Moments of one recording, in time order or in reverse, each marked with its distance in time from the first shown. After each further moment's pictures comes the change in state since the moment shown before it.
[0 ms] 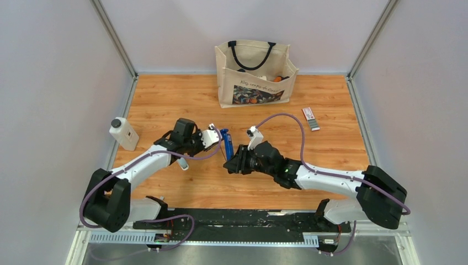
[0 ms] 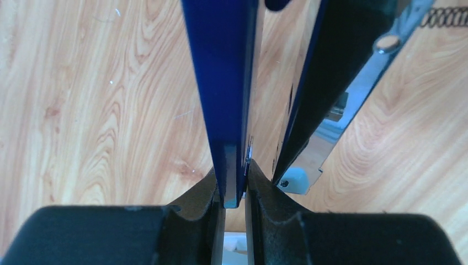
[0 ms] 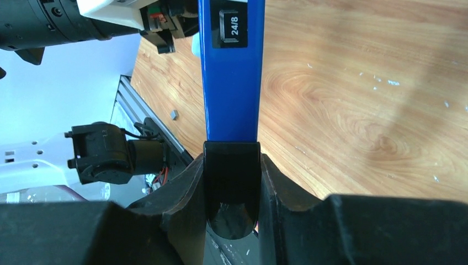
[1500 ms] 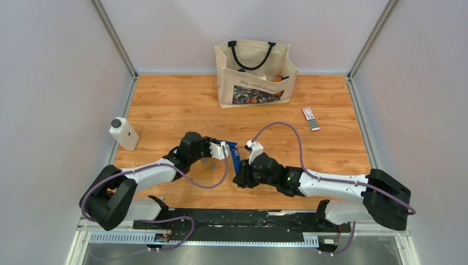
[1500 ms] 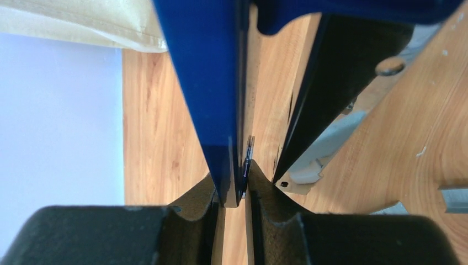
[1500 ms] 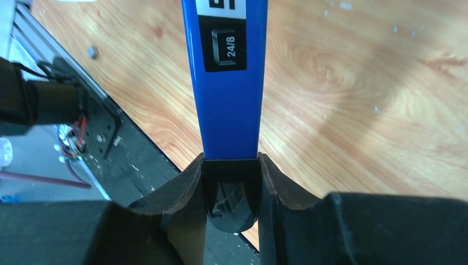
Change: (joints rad) left arm -0.169 0.037 -0.297 0.692 -0.243 0.372; right arm 0.097 -0.043 -0.100 -0.161 0.065 -0.159
